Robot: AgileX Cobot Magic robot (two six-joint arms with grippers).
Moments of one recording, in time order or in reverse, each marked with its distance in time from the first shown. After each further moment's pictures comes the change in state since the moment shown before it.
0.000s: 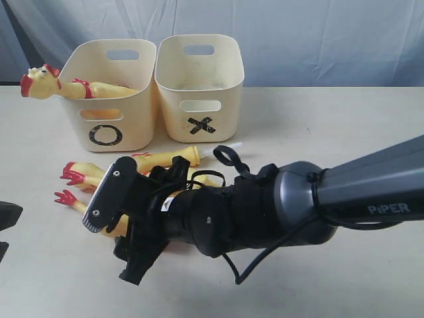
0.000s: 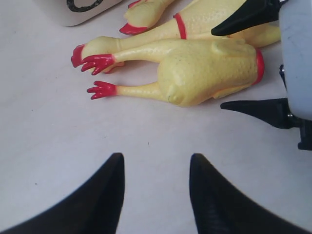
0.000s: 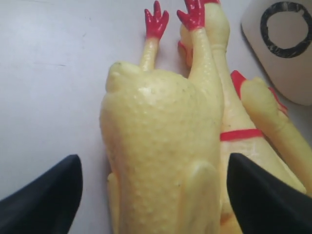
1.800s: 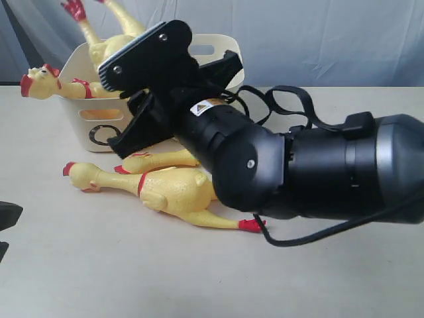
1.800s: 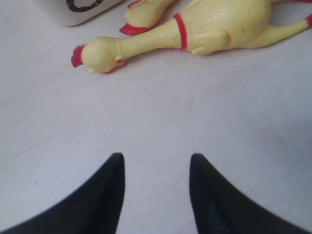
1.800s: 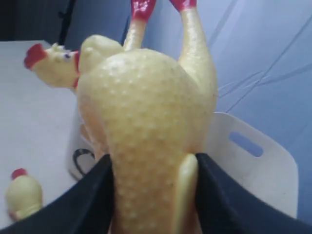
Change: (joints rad) left arm 0.000 0.000 0.000 0.000 0.000 -0.001; right arm 0.001 -0.234 -0.006 0.228 -0.451 -0.026
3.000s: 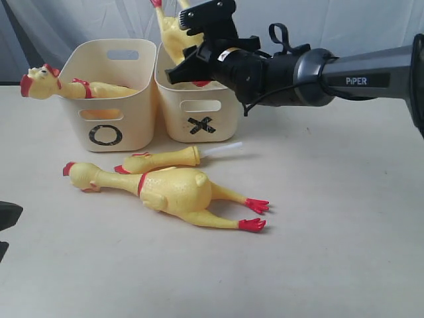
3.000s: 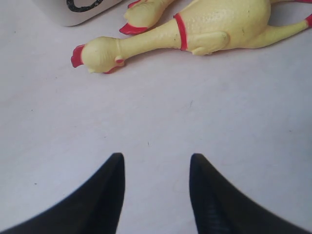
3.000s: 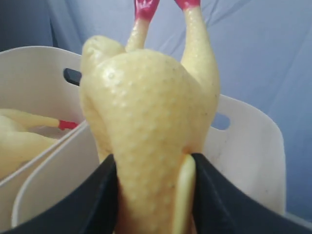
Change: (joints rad) left arm 0.000 0.000 0.000 0.000 0.000 0.000; right arm -0.463 0.452 -0.509 -0.483 0.313 0.576
